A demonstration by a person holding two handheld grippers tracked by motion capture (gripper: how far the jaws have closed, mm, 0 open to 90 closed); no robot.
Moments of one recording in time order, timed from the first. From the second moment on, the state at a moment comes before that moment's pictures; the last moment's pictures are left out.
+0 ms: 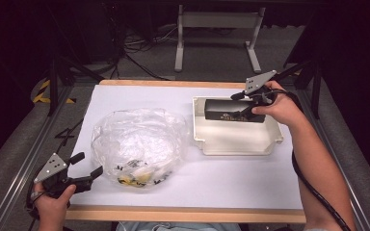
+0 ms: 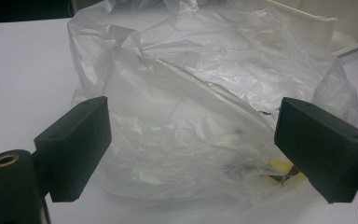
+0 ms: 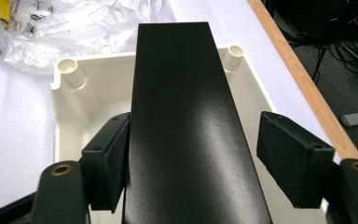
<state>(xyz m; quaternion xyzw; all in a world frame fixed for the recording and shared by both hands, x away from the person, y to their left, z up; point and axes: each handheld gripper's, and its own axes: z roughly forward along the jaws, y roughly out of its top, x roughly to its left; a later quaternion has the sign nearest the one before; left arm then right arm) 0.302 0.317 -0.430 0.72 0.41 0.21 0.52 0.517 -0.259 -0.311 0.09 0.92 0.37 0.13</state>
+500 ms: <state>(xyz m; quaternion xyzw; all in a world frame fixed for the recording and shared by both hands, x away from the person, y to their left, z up) 0.302 0.317 -0.431 0.72 0.41 0.21 0.52 0.524 -0.261 -0.343 0.08 0.92 0.37 0.13</state>
